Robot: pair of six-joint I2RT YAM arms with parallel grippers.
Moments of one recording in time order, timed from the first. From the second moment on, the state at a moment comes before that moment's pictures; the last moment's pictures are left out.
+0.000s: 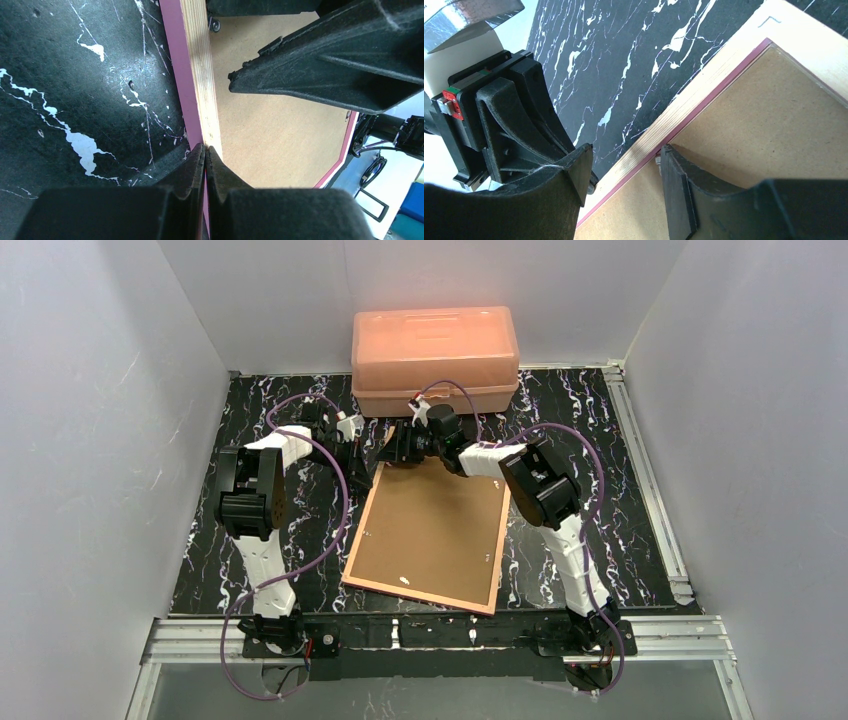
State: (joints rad) left arm -0.10 2.00 1.32 -0.60 0.74 0.04; right arm 0.65 2.35 1.56 0.39 -0.54 0.71
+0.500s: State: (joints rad) left arm -0.10 2.00 1.32 -0.60 0.74 0.05; right arm 0.65 2.35 1.57 0.38 -0.56 0.70
